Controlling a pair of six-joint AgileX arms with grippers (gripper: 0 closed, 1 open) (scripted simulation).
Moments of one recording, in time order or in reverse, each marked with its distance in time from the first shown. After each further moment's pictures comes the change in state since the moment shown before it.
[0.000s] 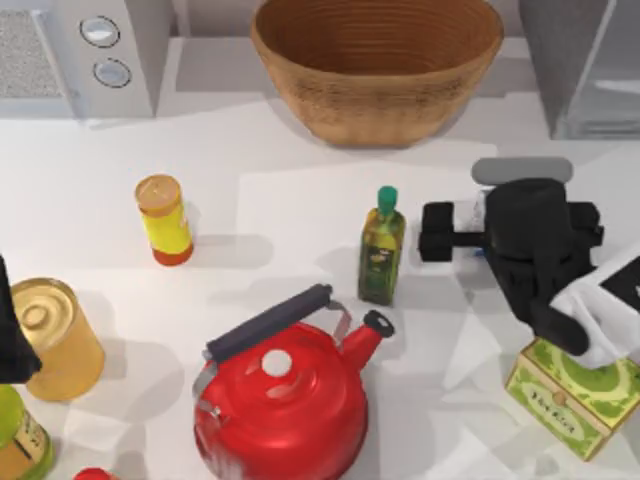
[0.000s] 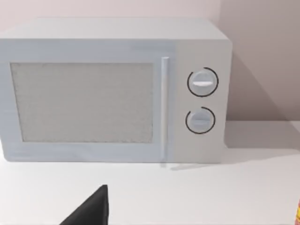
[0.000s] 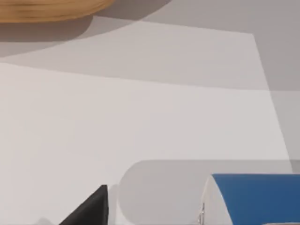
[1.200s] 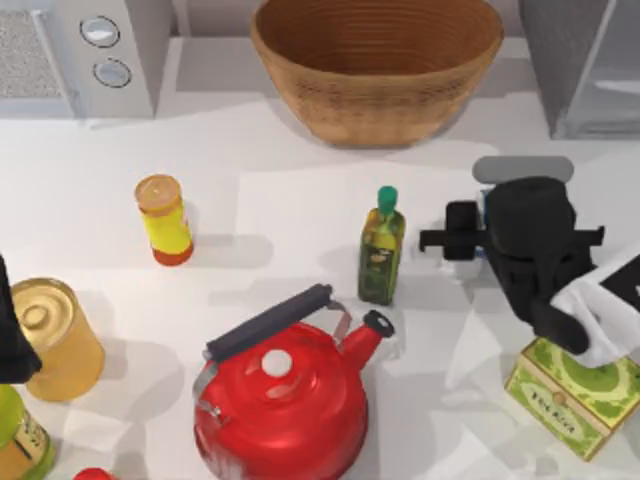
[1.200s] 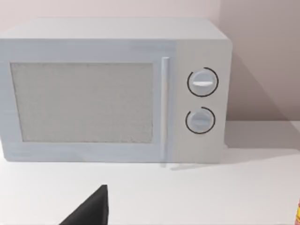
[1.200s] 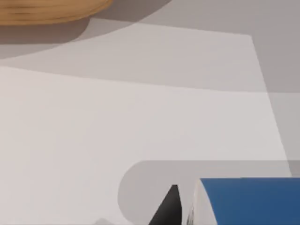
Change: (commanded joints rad) left arm 0.000 0.000 0.000 0.000 0.000 0.000; right arm 0.000 0.000 0.000 0.000 0.000 0.000
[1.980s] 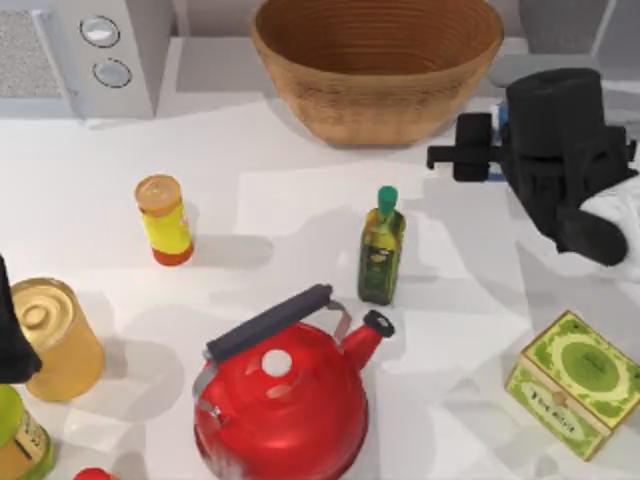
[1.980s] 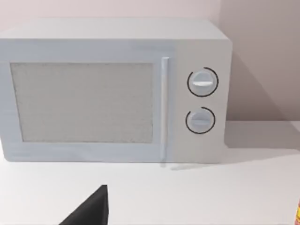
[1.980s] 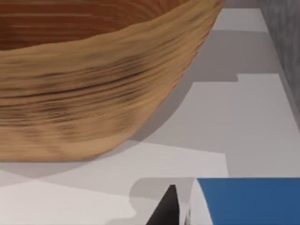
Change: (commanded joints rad) left arm 0.000 0.000 0.000 0.000 0.000 0.000; right arm -0.003 -0.301 0.150 -0.425 0.009 -0.014
